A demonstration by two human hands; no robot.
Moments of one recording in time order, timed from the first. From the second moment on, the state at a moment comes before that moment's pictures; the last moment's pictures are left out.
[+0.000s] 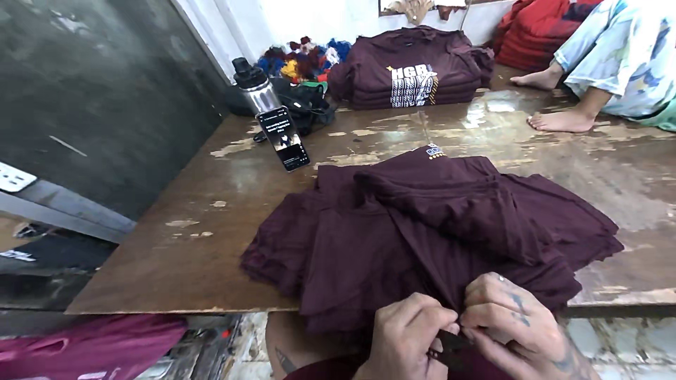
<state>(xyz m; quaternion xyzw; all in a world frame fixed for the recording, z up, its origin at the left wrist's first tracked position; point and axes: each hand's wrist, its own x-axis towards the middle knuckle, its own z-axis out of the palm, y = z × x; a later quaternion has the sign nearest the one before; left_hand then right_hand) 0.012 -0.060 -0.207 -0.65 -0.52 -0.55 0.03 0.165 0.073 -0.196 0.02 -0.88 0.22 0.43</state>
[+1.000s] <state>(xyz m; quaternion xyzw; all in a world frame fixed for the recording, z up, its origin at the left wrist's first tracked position) -0.015 -0.084 -0.168 -0.74 -0.42 -0.45 -0.26 0.170 0.055 -0.205 0.02 -0.86 0.22 0.46</state>
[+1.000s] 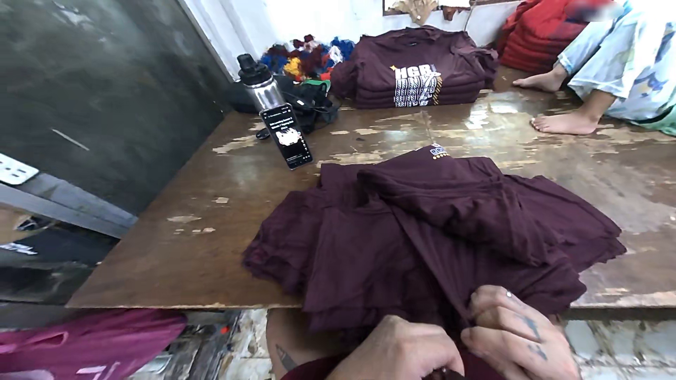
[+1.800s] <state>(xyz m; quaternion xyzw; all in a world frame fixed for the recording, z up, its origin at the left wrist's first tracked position) -0.036 -0.070 -0.162 -0.62 -0.59 -0.51 -0.08 0.199 0.027 -0.191 0.03 -0.83 0.33 0.44</state>
